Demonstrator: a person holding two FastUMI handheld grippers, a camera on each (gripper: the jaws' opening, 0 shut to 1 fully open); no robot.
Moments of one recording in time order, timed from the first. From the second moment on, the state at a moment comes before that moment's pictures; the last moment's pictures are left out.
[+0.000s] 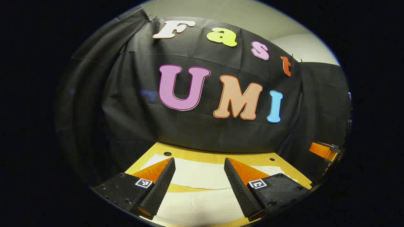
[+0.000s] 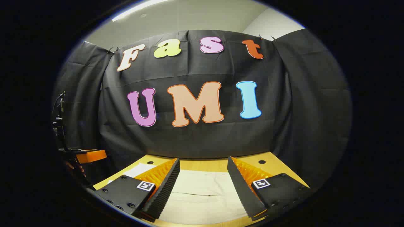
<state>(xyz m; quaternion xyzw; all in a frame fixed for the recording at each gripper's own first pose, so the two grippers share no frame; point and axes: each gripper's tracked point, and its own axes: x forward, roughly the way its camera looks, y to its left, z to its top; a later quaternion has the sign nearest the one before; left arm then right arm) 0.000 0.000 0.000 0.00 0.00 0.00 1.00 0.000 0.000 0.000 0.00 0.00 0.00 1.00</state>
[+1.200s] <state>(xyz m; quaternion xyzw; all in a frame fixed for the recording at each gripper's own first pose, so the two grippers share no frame) 0.008 0.025 -0.033 0.11 0.08 -0.08 0.99 0.008 0.012 -0.012 -0.03 0.02 0.00 1.00</state>
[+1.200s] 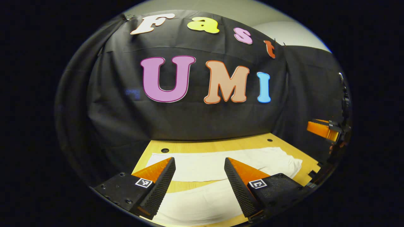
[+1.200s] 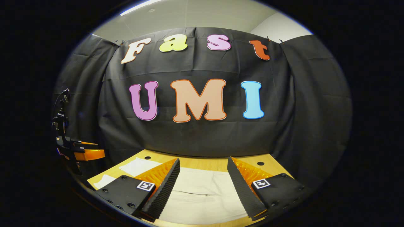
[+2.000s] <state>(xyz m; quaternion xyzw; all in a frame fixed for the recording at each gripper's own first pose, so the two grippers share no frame) -0.066 0.076 -0.228 0.34 0.35 -0.32 0.81 -0.017 0.019 -0.065 -0.03 0.07 -0.03 1.00</state>
